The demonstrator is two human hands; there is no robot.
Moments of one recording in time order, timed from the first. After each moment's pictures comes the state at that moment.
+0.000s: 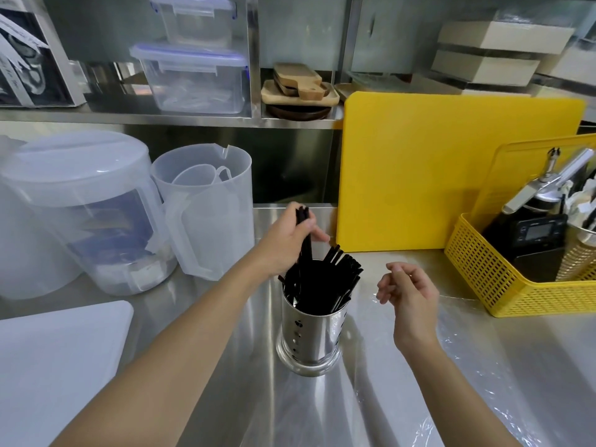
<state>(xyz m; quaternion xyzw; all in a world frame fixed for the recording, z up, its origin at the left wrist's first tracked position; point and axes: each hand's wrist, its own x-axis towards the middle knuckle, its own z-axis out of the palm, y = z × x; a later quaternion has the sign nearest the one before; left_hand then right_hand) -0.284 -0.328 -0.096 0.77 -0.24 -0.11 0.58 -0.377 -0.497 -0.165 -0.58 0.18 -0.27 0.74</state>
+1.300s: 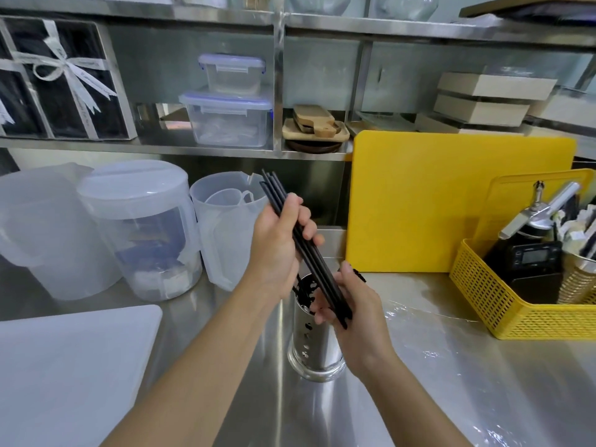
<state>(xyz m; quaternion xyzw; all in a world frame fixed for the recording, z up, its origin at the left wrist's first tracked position) -0.361 -0.311 -0.030 0.43 -0.14 -0.03 0.89 -0.421 -0.405 -0.090 -0.54 0.05 -0.07 0.84</state>
